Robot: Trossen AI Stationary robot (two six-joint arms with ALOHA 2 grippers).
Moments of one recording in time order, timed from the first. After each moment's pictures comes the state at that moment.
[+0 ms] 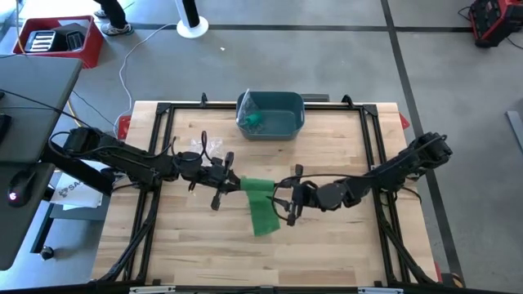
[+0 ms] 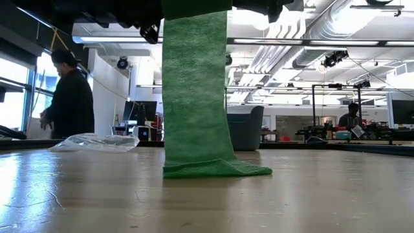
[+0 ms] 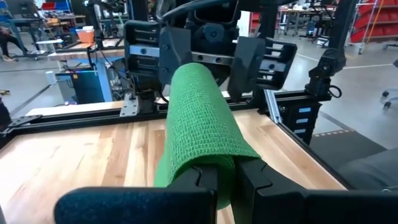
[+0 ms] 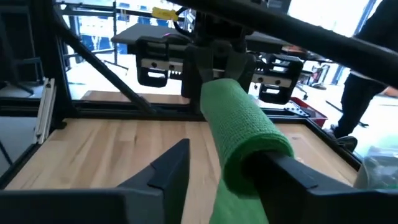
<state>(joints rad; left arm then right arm) -0.15 1.24 0.54 0.62 0.07 0.03 0.40 1.54 0.84 0.57 0.57 -0.06</state>
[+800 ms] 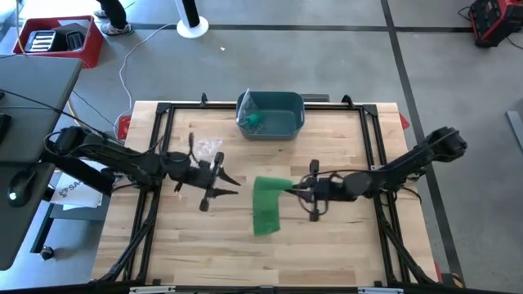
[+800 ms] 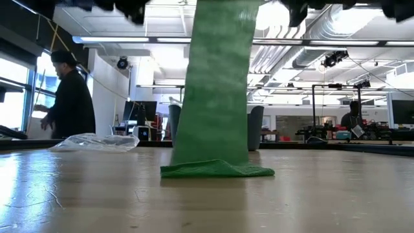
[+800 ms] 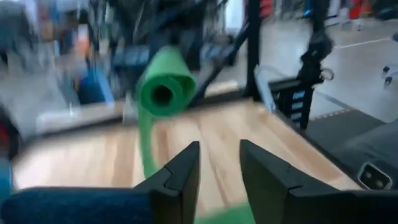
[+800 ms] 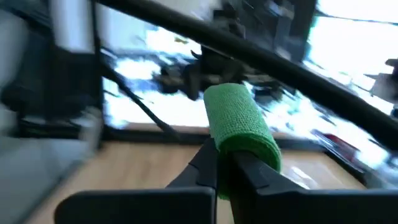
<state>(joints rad) -0.20 1.05 0.54 0.41 0.02 0.14 0.39 1.33 0.56 0.82 0.44 -0.11</state>
